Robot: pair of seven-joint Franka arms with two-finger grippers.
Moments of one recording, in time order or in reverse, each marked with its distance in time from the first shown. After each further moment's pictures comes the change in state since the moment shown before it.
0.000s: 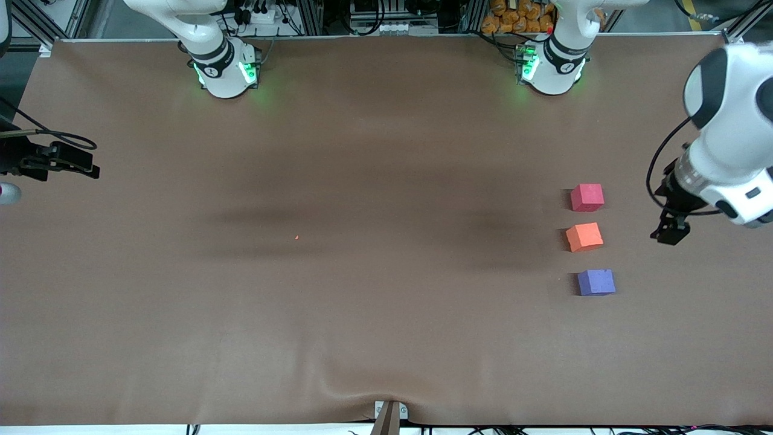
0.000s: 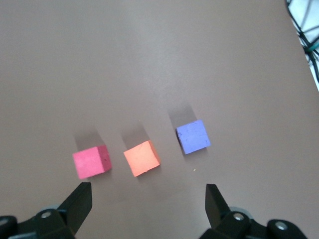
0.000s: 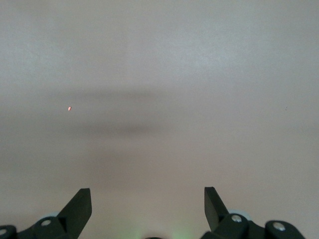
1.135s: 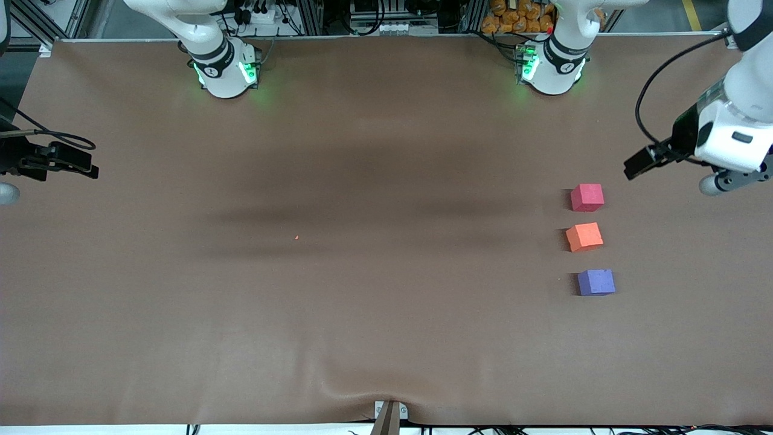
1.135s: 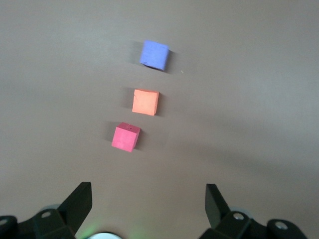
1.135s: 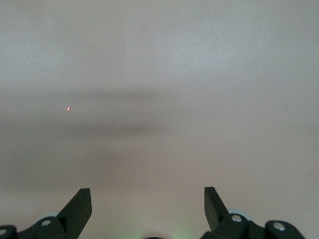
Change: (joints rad) left arm 0.009 -0.038 -0.061 0.228 -0.184 -0.368 1.004; right arm -0.001 0.000 -0.004 0.000 0.000 0.000 0.000
